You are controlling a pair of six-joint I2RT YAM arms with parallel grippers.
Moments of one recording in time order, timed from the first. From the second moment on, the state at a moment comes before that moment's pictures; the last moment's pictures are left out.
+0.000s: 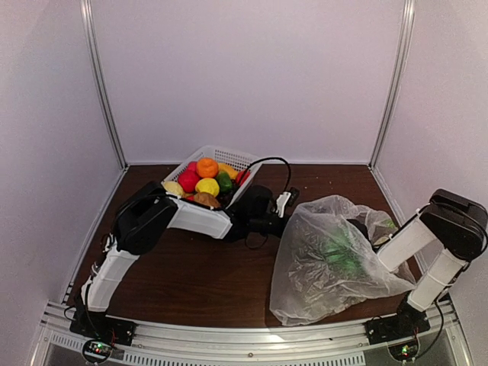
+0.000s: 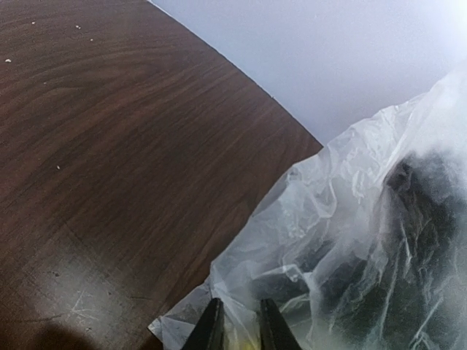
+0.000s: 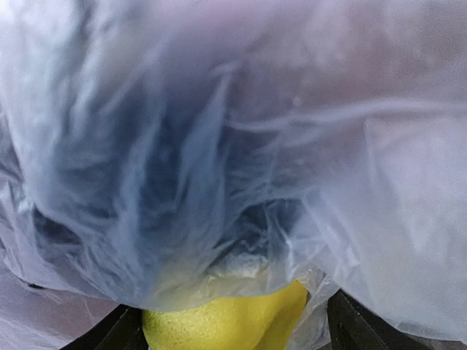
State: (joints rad) left arm -0.96 2.42 1.64 0.42 0.47 -0.49; right arm 0.68 1.61 0.32 0.86 -0.05 0.58
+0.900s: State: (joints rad) left arm -0.96 2.09 1.33 0.40 0.31 -0.49; right arm 0.68 1.39 0.30 0.73 -0.03 0.59
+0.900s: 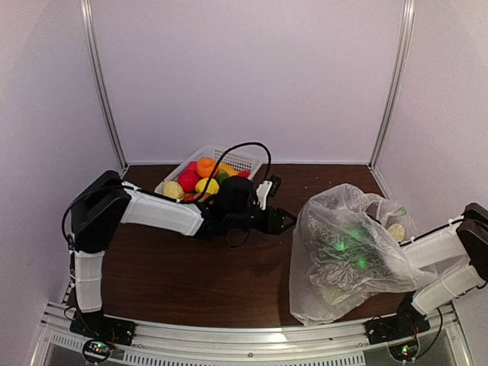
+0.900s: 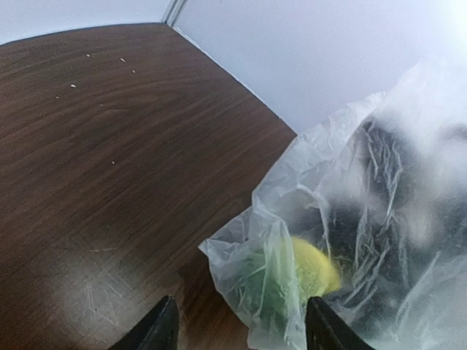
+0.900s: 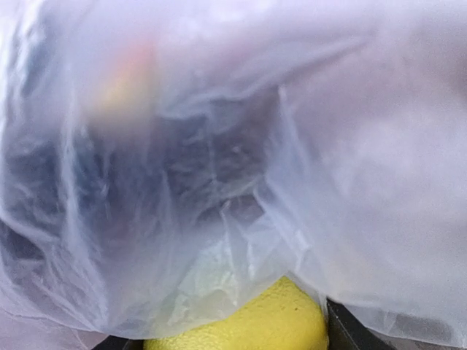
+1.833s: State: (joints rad) left arm -1.16 1.80 0.99 0.70 0.54 -0.58; right arm 0.74 1.15 0.34 0.48 -0.01 0.58
